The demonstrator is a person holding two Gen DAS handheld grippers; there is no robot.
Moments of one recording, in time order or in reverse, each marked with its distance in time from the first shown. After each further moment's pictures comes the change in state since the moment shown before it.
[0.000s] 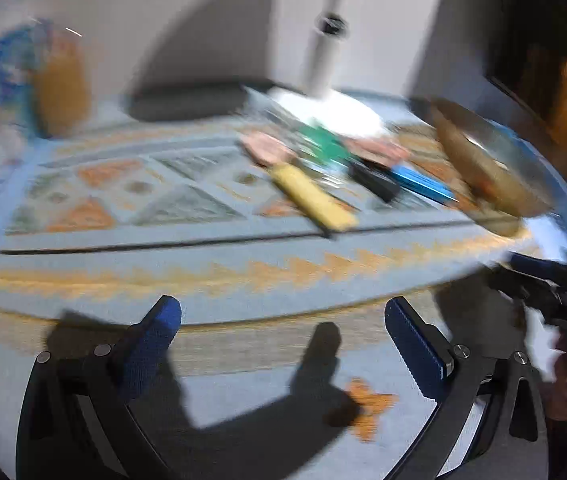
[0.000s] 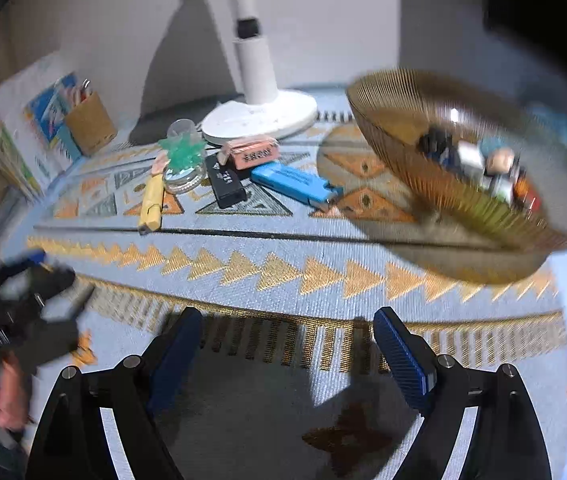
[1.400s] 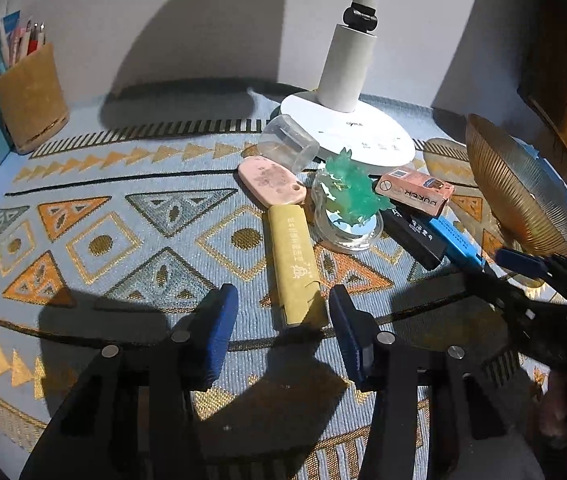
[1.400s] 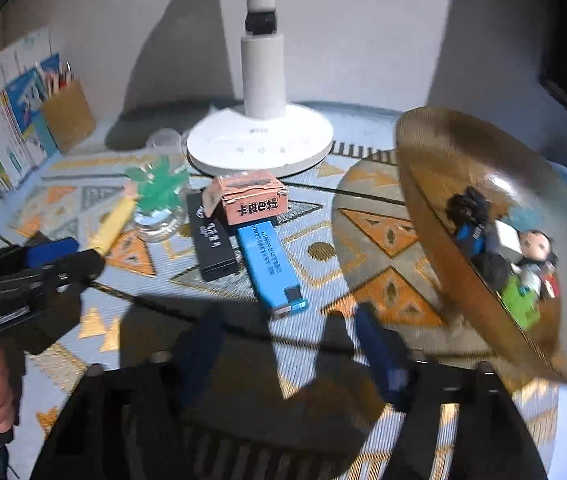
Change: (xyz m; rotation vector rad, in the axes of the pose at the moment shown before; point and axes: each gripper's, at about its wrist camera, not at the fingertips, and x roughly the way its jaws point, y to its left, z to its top) left arm 0.049 0.018 0.048 -0.033 -0.021 0.055; right arm 0.053 0.023 0.059 -0.172 0.006 -0.140
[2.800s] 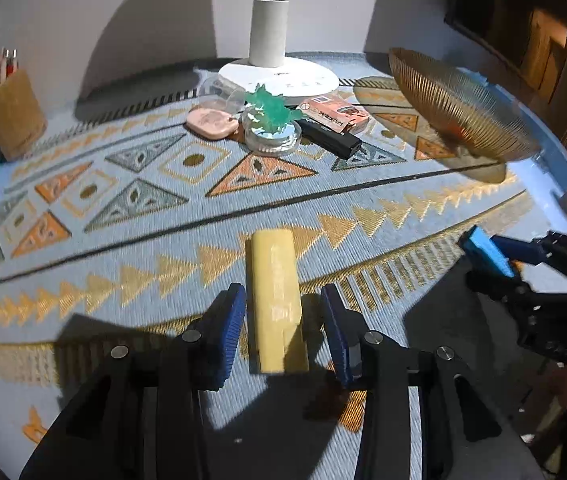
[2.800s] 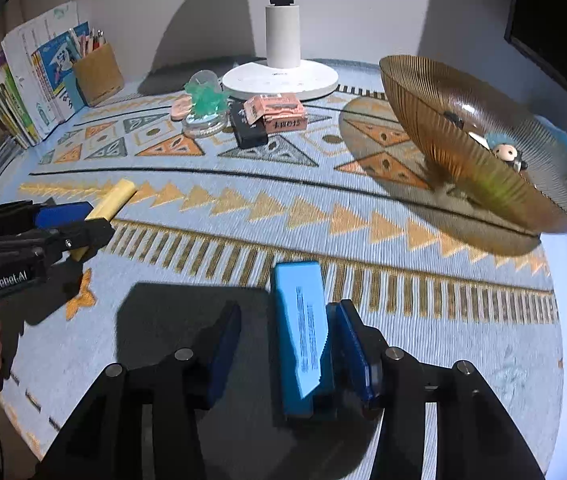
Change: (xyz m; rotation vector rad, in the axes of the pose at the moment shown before) left arm -0.039 -0.035 -0.058 0.206 0.071 -0.031; right arm -0.056 0.019 -0.086 0.011 0.060 0.027
